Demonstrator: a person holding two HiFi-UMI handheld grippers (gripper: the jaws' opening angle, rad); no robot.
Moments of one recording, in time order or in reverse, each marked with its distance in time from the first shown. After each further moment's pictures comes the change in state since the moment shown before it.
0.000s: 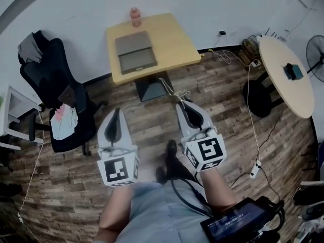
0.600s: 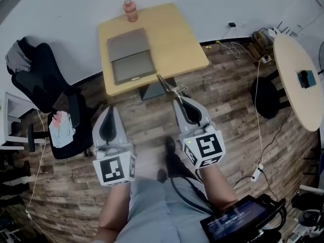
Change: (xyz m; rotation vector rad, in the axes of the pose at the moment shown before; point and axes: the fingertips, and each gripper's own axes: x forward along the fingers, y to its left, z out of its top) left arm 0.180 0.013 -0.047 0.024 0.091 0.032; right arm 0.155 -0.111 -0.036 0.085 0.079 0.036
